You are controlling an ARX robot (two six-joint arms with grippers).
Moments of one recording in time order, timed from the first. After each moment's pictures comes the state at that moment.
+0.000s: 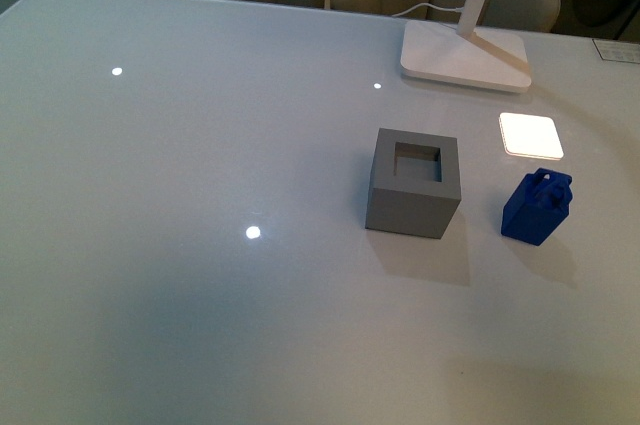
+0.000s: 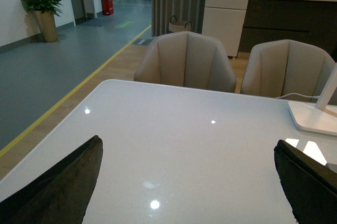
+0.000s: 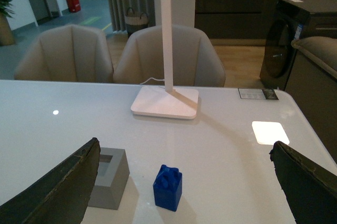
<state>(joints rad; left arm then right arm) 0.00 0.00 0.01 0.00 0.00 0.00 0.00 0.01 0.02 0.00 0.00 0.00</state>
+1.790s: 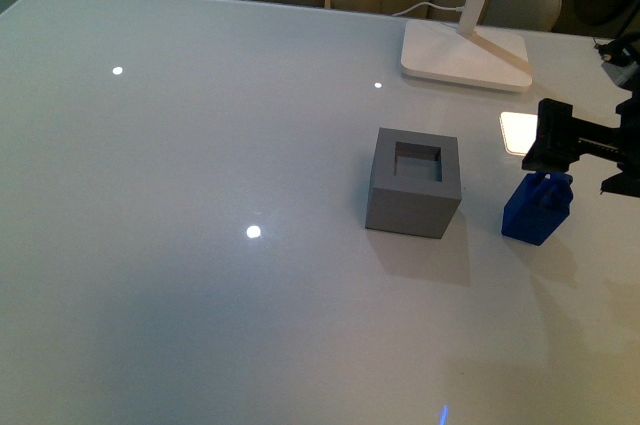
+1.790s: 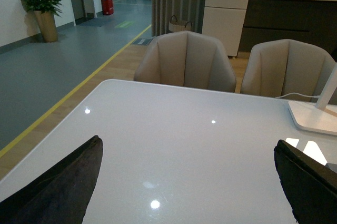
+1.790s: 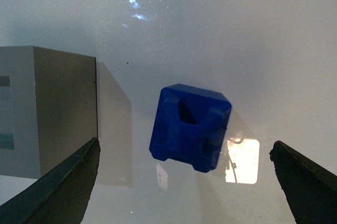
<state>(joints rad) 0.00 0.00 0.01 0.00 0.00 0.00 0.02 2.05 1.05 -0.02 -0.07 0.16</state>
